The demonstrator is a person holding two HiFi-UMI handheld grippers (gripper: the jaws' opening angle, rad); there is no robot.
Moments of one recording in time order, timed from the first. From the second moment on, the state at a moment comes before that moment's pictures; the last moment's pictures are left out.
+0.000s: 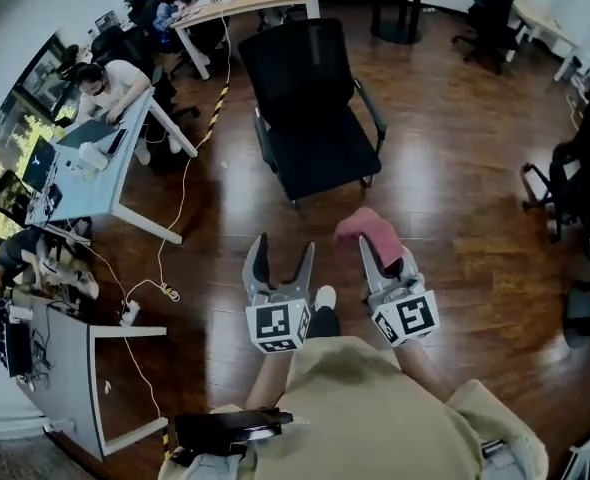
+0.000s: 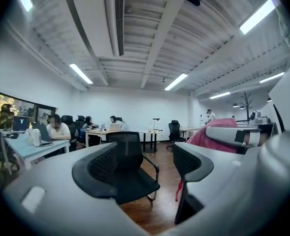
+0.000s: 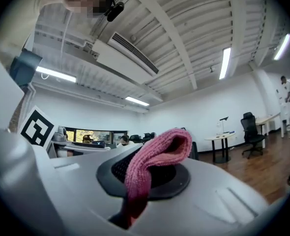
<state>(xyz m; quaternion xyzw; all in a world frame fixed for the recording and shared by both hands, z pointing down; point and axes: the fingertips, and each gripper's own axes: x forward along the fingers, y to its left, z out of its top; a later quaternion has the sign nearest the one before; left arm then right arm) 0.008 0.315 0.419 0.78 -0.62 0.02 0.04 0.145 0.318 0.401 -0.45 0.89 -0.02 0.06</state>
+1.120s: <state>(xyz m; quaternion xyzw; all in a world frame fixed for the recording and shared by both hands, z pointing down) 0.014 -0.105 0.411 0.74 -0.67 0.02 0.04 0.147 -0.133 0.438 -0.34 0.94 -0.09 0.00</state>
